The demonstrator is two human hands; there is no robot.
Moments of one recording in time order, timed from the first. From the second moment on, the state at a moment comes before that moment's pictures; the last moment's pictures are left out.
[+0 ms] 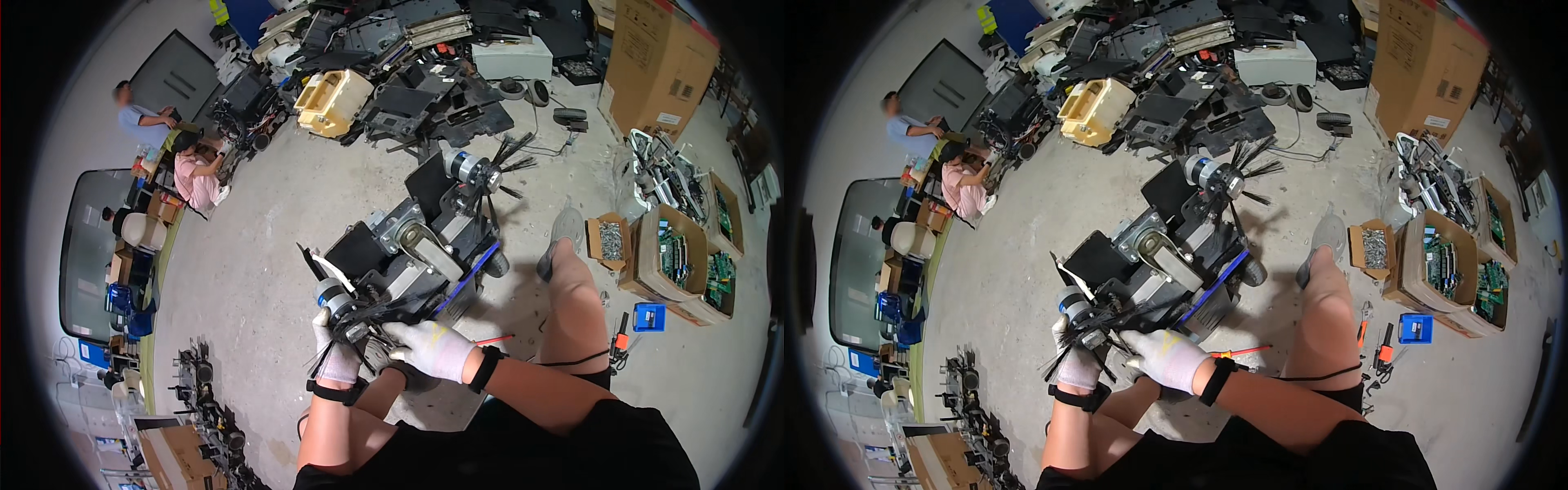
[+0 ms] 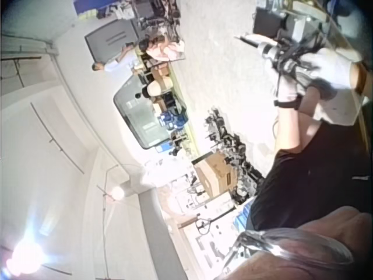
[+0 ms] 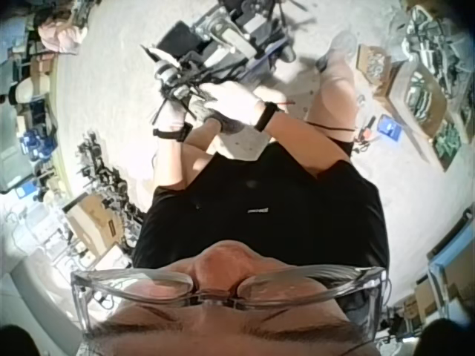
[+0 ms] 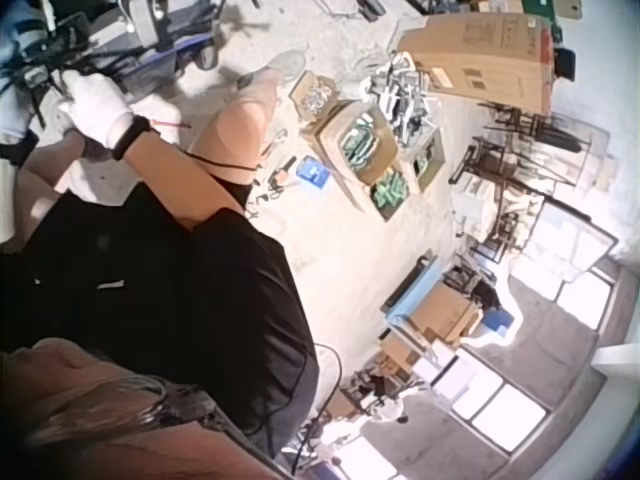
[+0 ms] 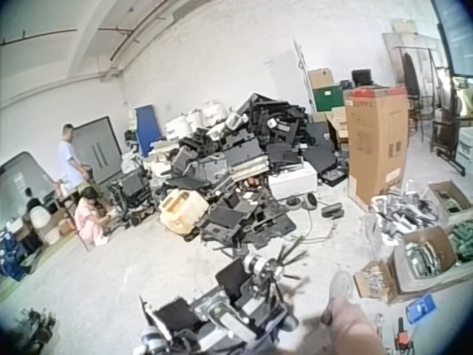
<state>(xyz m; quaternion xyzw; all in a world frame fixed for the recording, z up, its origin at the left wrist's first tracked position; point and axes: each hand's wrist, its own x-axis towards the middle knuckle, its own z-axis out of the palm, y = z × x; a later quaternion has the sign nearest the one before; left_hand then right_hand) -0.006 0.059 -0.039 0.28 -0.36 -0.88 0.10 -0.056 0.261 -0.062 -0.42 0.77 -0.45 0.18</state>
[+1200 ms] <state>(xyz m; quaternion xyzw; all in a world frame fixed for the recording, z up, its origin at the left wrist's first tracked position) -0.008 0.046 -0.056 0.24 -0.35 -0.90 0.11 -0.036 0.249 -0.069 -0.18 0.48 -0.76 0.40</state>
